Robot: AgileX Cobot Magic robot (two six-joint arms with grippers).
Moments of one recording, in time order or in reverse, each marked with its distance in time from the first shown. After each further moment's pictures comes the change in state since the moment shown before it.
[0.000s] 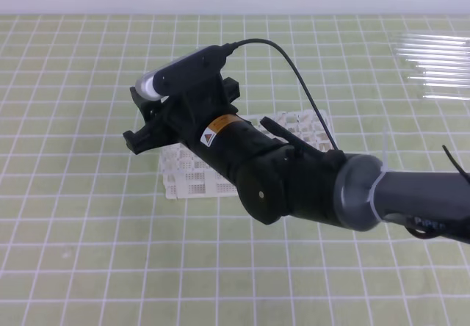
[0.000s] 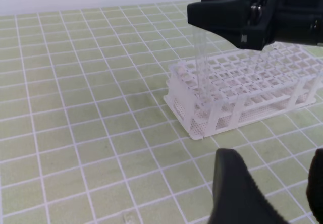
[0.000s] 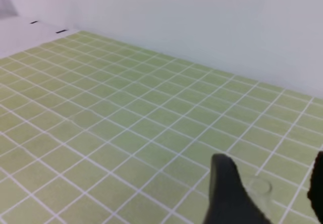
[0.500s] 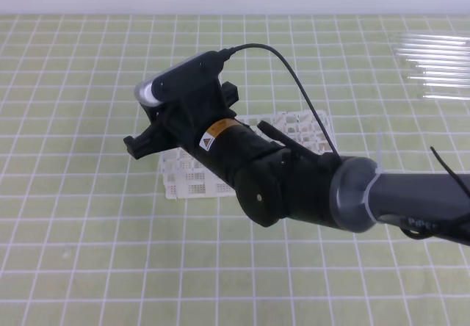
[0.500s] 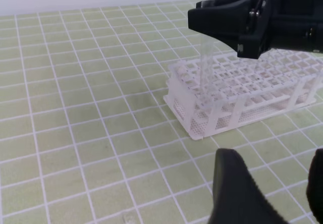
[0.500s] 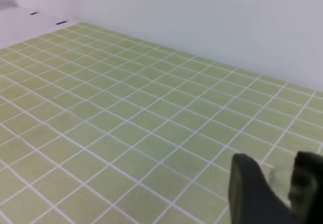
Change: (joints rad) left arm 0.000 0.001 0.000 0.000 0.000 0.000; right arm 0.000 0.010 -0.001 -0.008 -0.009 0.000
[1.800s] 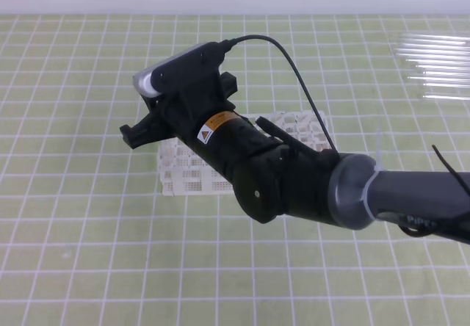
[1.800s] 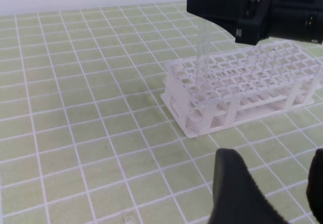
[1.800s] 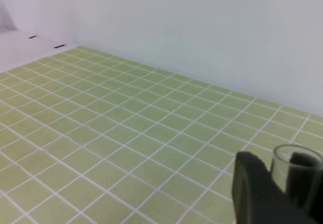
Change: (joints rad) left arm 0.000 -0.005 0.000 -0.006 0.007 0.001; right arm 0.000 0.001 -0.018 0.005 -0.043 0.001
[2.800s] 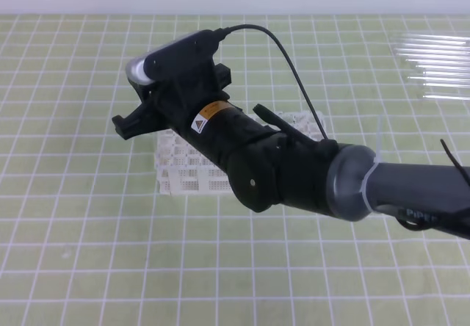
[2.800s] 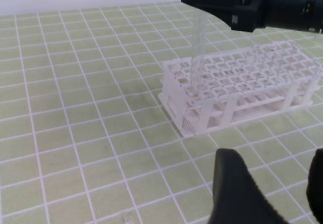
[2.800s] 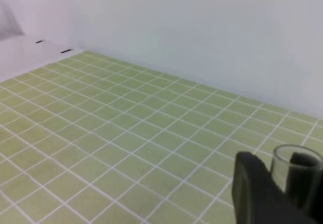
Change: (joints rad) left arm 0.000 -0.001 0.000 -0.002 0.001 0.000; right arm -0.001 0.000 -0.047 -0.001 0.046 0.005
